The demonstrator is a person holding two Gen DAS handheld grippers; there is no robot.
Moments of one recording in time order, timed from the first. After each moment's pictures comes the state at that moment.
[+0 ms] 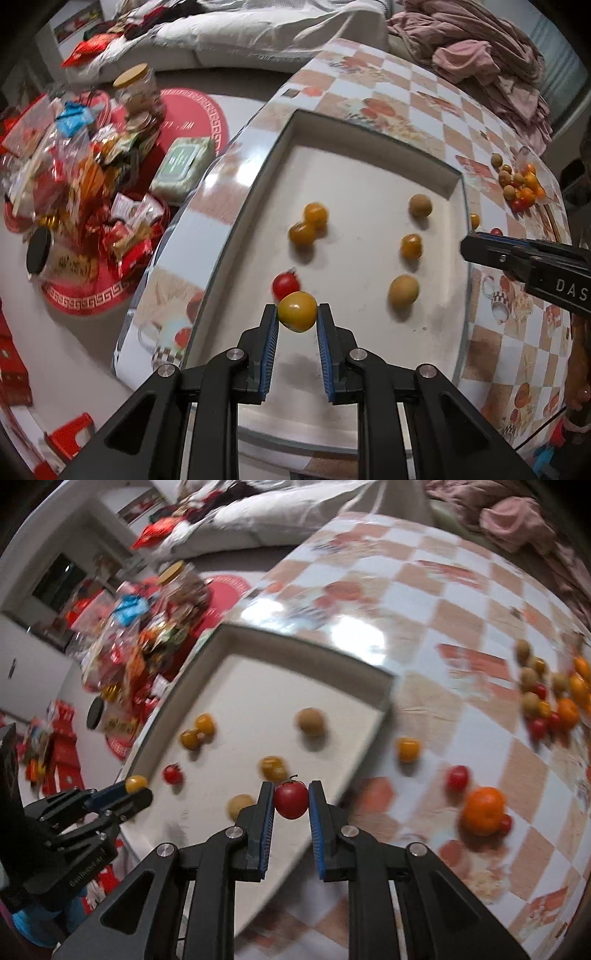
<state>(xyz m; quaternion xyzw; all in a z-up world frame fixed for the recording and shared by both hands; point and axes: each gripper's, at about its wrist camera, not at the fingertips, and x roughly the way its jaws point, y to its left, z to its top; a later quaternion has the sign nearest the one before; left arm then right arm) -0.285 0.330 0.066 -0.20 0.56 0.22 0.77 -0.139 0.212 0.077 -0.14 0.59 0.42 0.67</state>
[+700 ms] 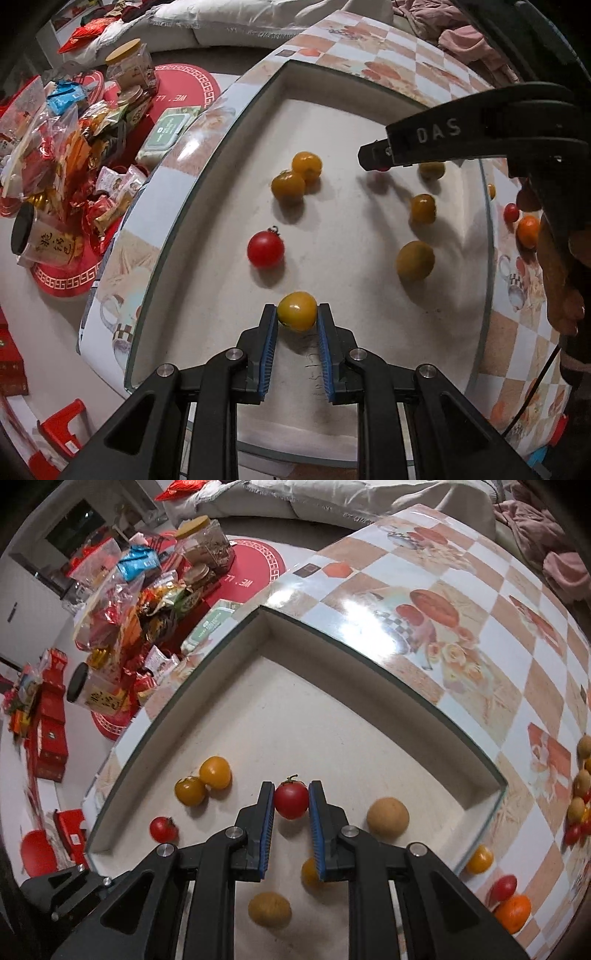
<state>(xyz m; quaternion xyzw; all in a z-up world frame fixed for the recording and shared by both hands) -0.281 0.314 0.027 -0.21 0.59 0.21 0.75 -0.135 0.312 0.034 -0.23 0.59 0.44 0.64</state>
